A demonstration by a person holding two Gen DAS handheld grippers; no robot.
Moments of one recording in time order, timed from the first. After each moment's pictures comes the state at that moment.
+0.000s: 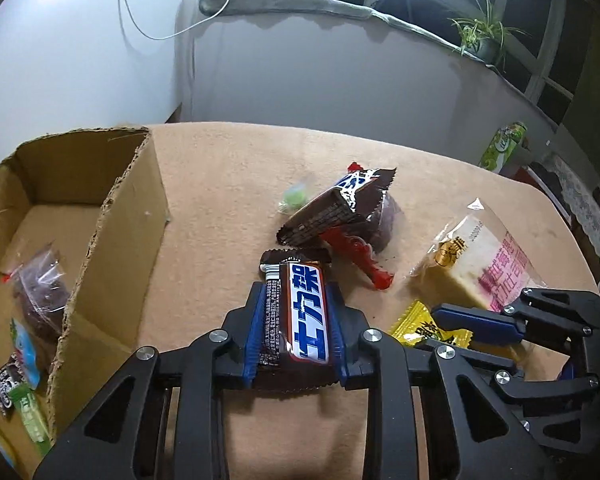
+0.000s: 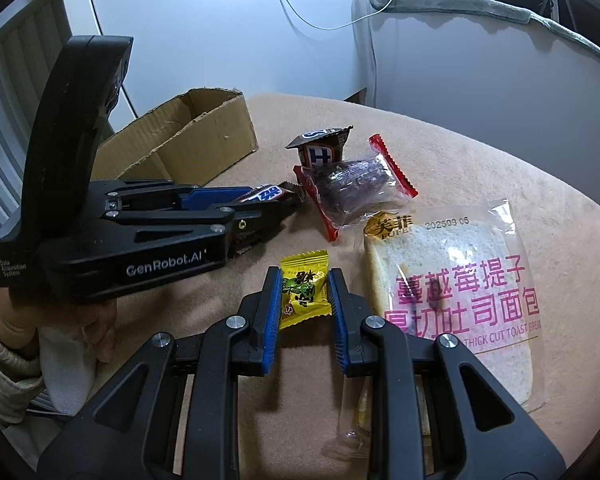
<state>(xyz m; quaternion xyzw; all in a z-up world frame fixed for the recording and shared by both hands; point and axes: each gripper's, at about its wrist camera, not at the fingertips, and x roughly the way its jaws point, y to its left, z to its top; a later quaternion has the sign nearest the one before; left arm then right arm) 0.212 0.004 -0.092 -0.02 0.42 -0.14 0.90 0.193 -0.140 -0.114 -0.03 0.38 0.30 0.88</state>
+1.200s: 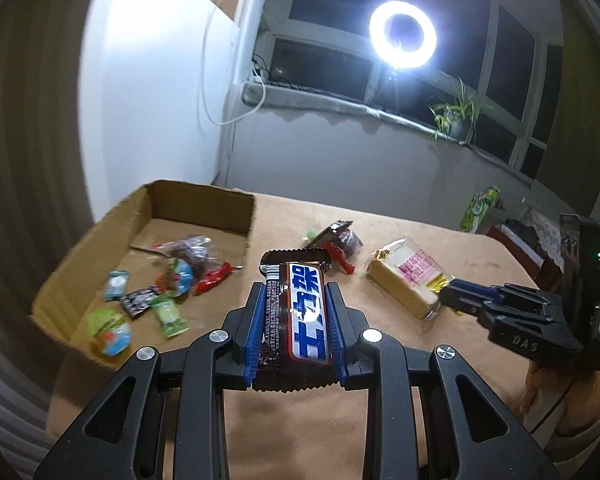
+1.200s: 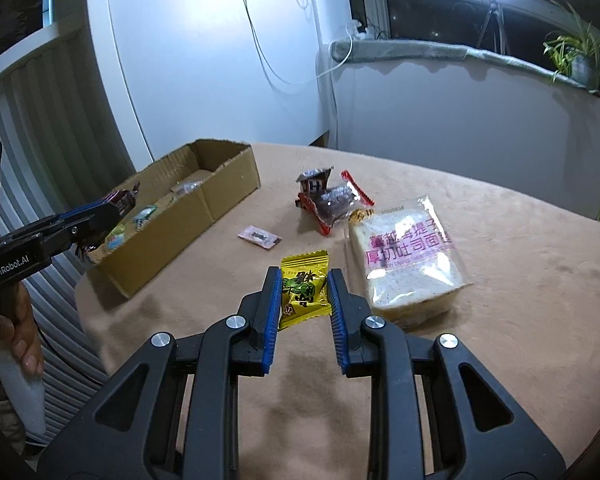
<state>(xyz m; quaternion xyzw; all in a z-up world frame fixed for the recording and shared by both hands) 0.055 0.076 -0.012 -0.07 0.28 -0.11 0.95 0.088 -0.161 -0.055 0.00 0.31 0.22 0.92</state>
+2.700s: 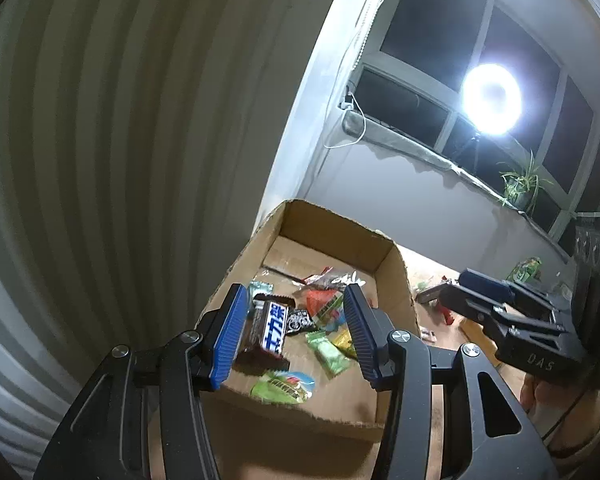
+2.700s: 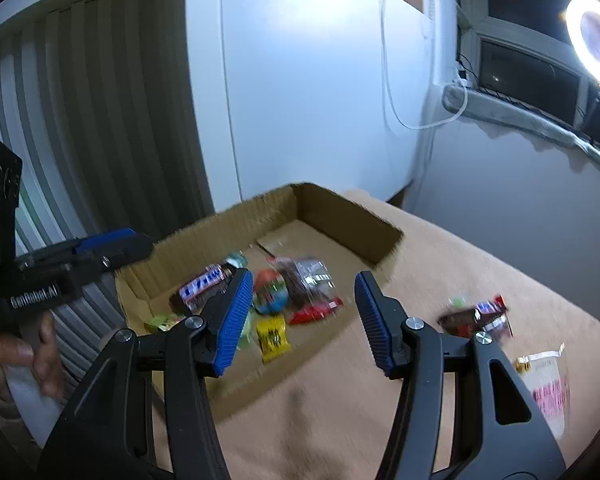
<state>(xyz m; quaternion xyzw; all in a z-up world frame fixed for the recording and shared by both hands) 0.072 0.211 -0.026 -0.16 0.26 -0.02 0.95 0.140 0.018 -0.027 -0.08 0.27 0.31 0.91</state>
